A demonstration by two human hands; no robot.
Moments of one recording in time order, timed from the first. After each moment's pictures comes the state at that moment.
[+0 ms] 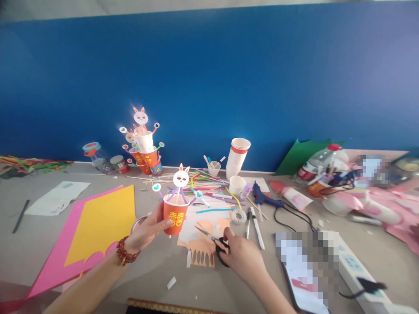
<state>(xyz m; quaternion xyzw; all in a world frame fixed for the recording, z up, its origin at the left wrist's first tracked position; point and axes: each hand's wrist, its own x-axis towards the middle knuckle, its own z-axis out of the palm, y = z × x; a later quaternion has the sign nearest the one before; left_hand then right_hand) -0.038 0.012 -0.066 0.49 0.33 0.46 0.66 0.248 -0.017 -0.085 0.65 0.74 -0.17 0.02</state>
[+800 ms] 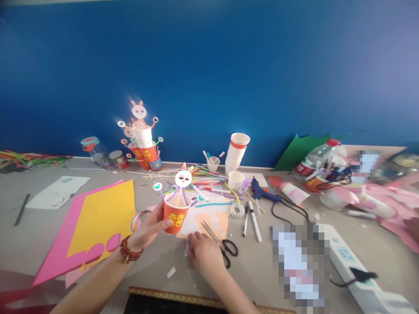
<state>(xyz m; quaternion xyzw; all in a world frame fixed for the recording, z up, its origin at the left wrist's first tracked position) -0.032 0.001 -0.082 0.49 0.31 0.47 0.67 0.173 -0.035 -0.099 0.51 0.83 -0.22 -0.01</state>
